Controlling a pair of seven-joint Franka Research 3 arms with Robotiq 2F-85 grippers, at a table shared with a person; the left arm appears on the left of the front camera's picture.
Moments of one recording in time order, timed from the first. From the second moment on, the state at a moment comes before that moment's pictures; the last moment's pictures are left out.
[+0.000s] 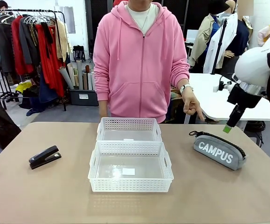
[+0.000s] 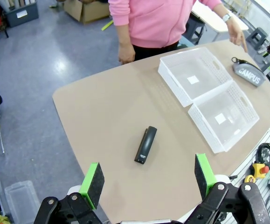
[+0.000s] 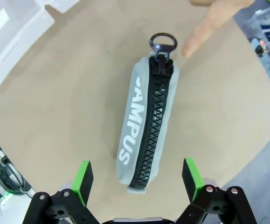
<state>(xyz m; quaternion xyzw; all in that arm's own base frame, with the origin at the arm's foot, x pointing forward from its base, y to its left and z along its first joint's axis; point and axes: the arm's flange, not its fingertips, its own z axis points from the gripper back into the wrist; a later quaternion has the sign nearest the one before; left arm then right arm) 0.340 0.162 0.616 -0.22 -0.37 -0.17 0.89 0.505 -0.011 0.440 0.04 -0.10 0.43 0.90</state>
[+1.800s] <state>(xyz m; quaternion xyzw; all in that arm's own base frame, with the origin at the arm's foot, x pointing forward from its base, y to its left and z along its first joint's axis) 0.340 0.162 0.617 -0.22 -0.37 -0.17 0.89 0.517 -0.007 0.330 0.06 -0.07 0.44 0.89</state>
